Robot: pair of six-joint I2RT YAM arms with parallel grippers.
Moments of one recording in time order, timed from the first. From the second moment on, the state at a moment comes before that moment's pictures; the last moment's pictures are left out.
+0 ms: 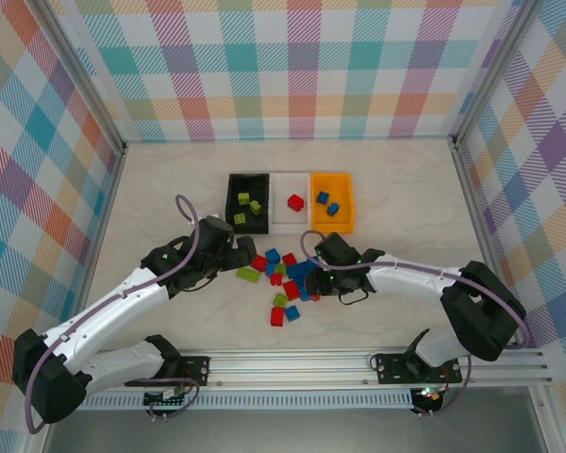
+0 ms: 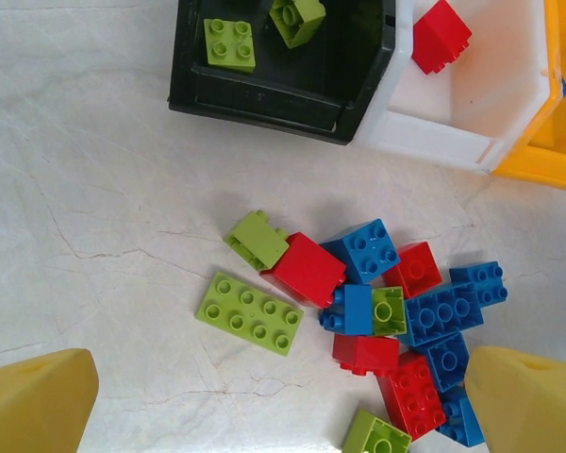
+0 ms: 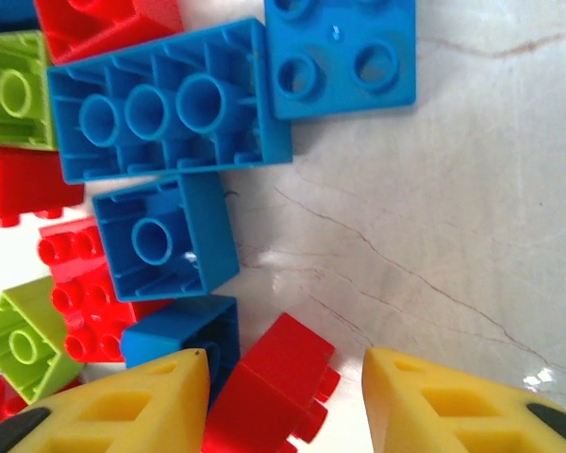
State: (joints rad) left arm -0.69 1.05 0.87 -0.71 -0.23 -0.79; right arm 0.80 1.45 0.72 -0.40 -0.13 0.65
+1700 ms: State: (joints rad) left arm -0.93 1.15 0.76 -0.68 -0.09 -0.79; right arm 0.58 1.88 1.55 -0.52 -0.12 0.39
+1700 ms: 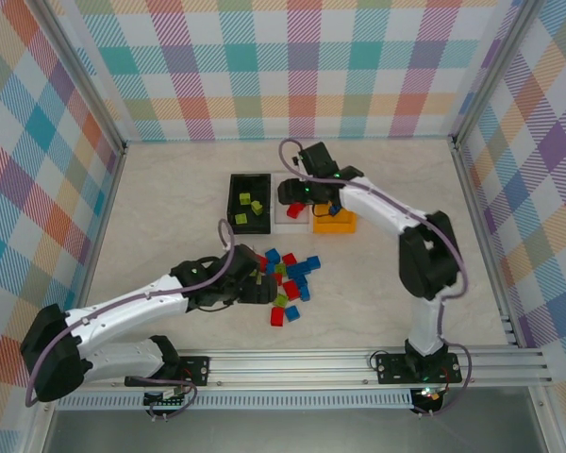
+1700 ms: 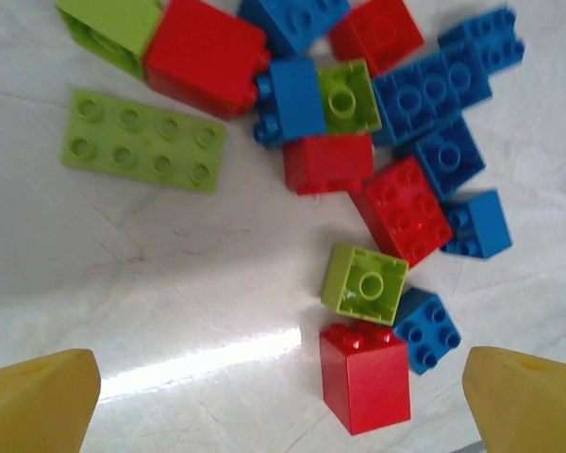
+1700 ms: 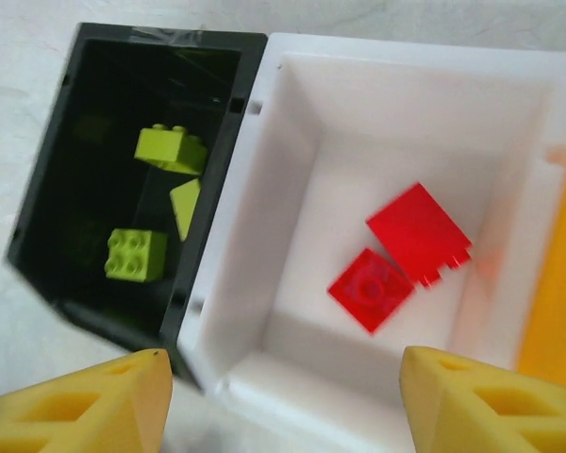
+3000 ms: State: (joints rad) left arm -1.01 1.40 1.03 -0.76 -0.21 -0.74; right arm 0.58 1.31 0.88 -0.35 -0.13 0.48
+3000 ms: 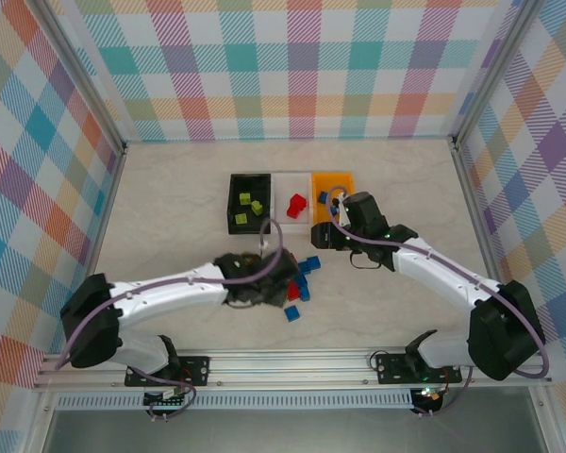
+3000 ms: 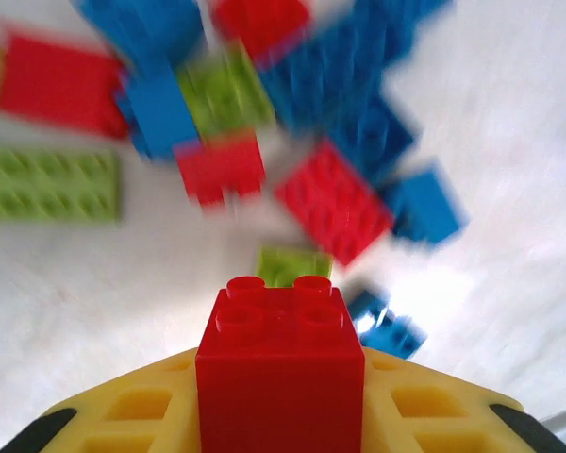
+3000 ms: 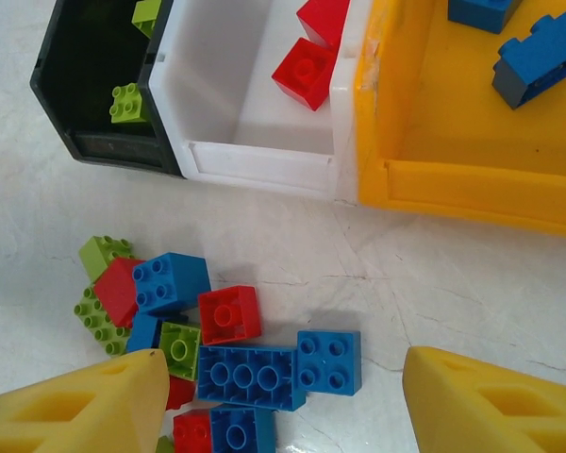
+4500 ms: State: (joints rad) left arm -0.84 1.06 0.87 -0.66 -0.31 -0.79; right arm 1.02 1.45 0.73 -0.39 -0.24 0.53
